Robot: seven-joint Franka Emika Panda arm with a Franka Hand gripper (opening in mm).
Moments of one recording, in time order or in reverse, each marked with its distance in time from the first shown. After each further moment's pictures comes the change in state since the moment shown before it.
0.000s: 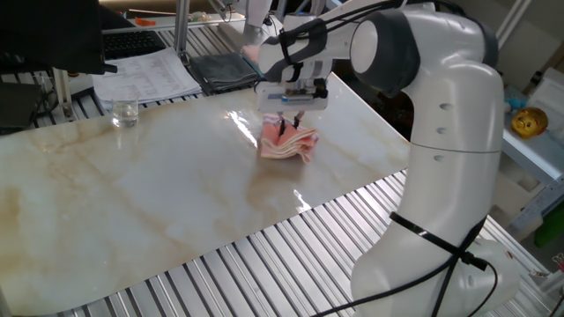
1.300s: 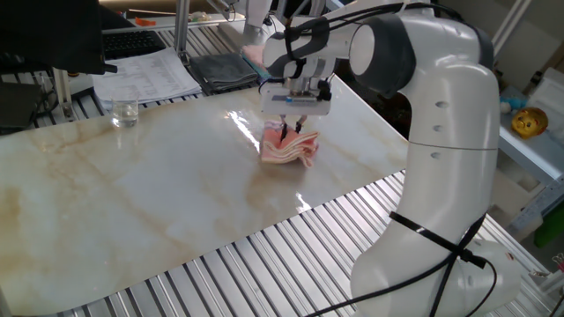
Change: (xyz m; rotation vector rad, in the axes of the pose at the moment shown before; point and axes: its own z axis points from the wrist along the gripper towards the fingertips) arm 0.012 -0.001 0.011 -0.072 0.097 0.006
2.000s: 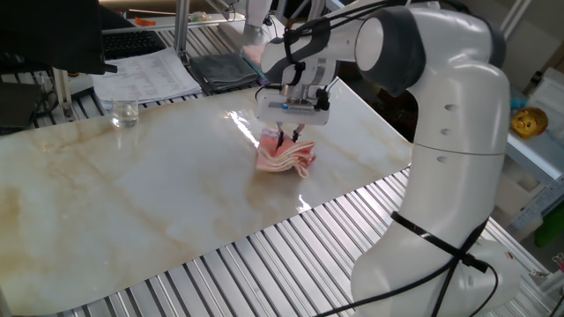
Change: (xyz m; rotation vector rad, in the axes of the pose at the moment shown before) arm 0.022 0.014 0.011 -0.042 0.018 0.049
